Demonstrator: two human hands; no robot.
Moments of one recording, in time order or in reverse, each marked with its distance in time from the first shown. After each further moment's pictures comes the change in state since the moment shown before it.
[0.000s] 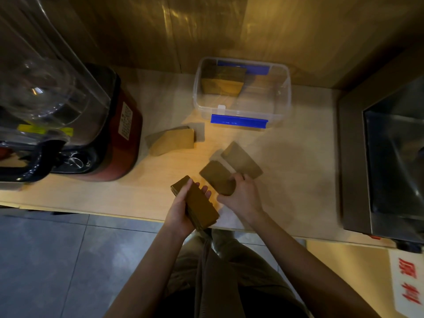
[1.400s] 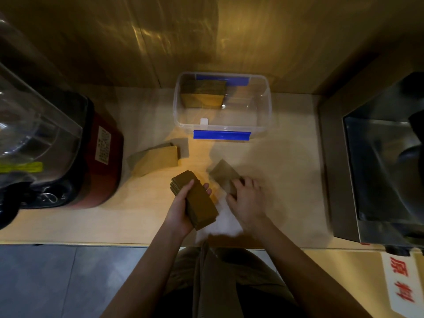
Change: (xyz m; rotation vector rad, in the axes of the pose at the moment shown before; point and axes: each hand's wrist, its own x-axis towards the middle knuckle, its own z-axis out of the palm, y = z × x) left_hand 0.031 0.015 0.044 0.071 -0.083 -0.040; right_hand 0.028 0.036 -0.018 -0.372 0.063 0.009
